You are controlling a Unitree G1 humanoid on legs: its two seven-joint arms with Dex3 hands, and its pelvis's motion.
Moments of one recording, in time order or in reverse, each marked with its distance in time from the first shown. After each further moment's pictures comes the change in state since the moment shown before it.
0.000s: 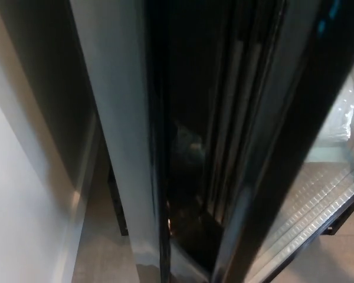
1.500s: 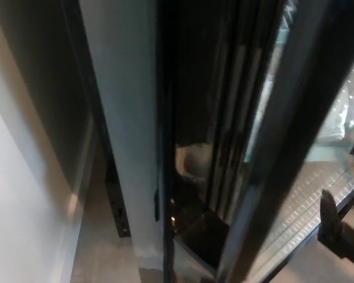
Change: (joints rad) left_arm 0.011 -0.001 -0.008 0.019 0.003 -0.025 -0.001; right_arm 0.335 0.341 -0.095 -1.404 -0.083 -0.383 -0.283
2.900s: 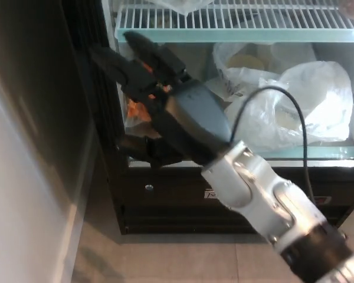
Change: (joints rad) left_arm 0.008 0.000 -0.011 -0.001 0.001 -0.001 0.000; right_arm -0.910 -0.015 0.526 0.628 -0.497 0.127 0.001
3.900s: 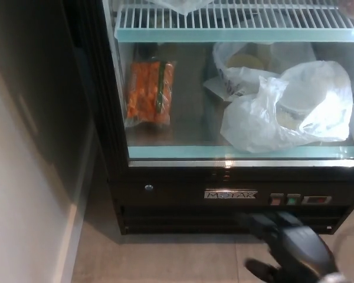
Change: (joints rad) left_arm -0.015 0.013 -0.020 0.015 0.007 -0.026 -0.008; right_arm 0.552 -0.279 -0.095 0.247 0.079 -0.034 -0.051
